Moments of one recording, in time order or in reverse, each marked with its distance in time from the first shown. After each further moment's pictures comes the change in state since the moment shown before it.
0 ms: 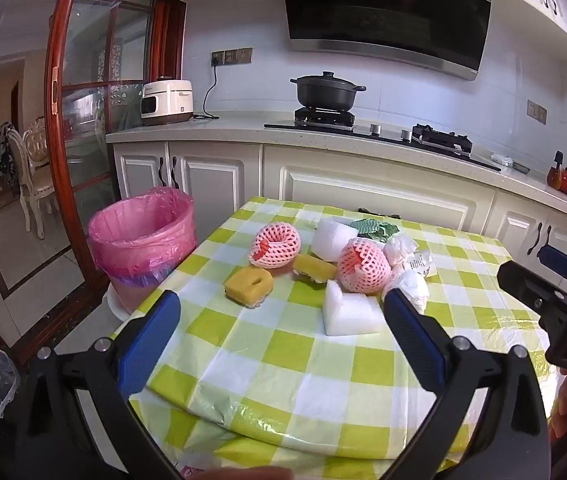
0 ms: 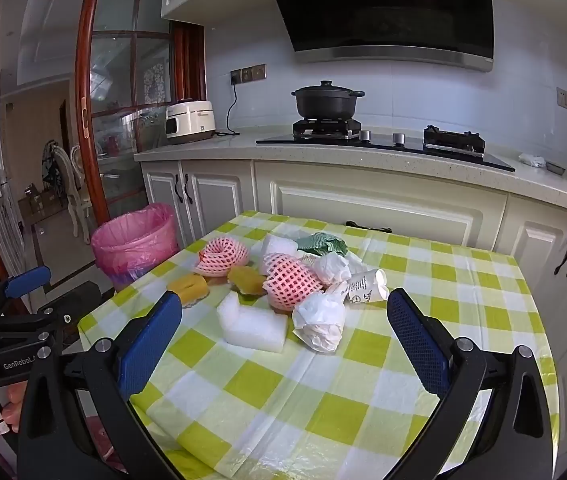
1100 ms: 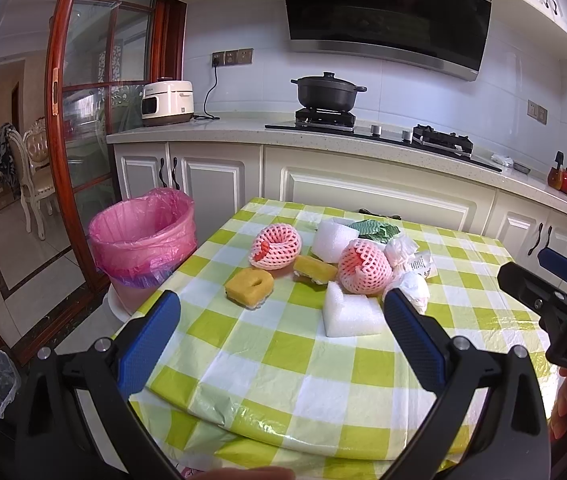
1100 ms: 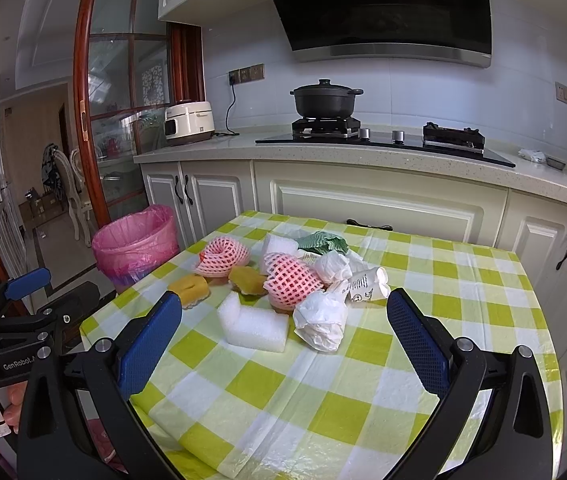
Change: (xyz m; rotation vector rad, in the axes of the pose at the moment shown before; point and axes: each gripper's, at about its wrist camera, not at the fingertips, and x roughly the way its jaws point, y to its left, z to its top) left arm 0.004 0.001 0.001 0.000 -0.003 0.001; right arm 0.001 -0.001 -0.002 0.014 -0.001 0.006
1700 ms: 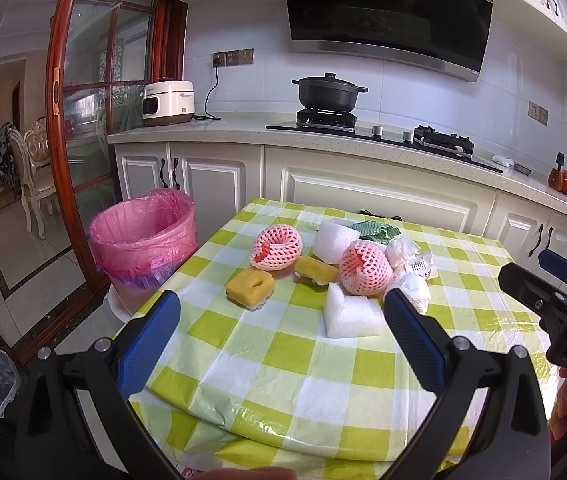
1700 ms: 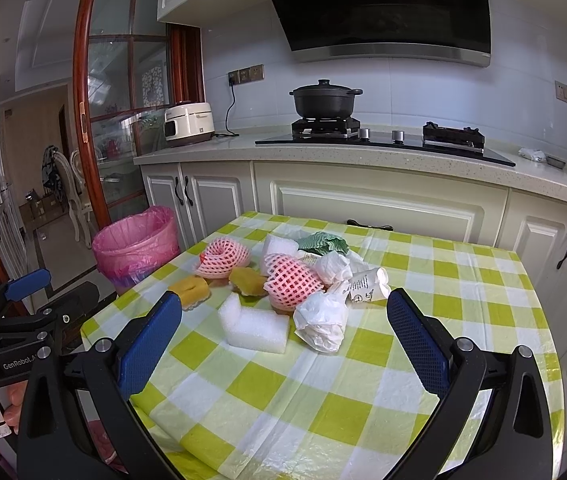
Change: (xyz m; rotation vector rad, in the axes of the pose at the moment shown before) left arm 0.000 0.000 0.000 0.000 -0.001 -0.001; right arm 0.000 -0.001 0.001 0.004 0.001 0.000
